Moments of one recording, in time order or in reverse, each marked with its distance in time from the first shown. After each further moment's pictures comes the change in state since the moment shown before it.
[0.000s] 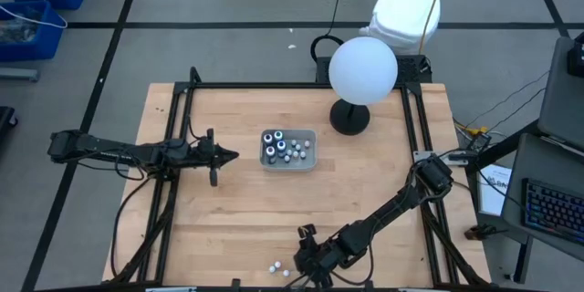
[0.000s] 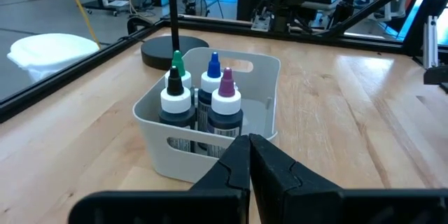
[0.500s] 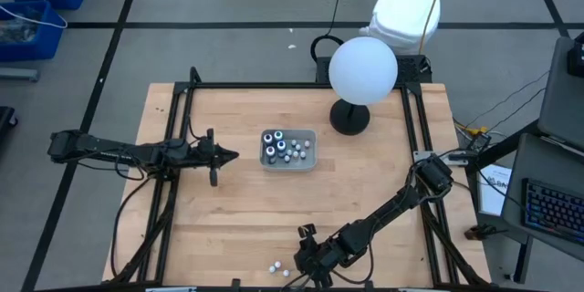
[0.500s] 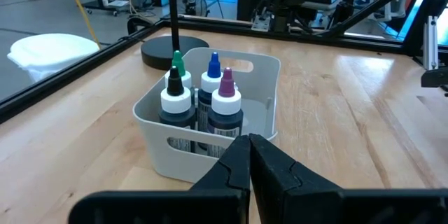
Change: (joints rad) left arm 0.000 0.000 0.000 0.000 0.000 0.000; right arm -0.002 0.000 -0.024 0.037 -0.001 0.000
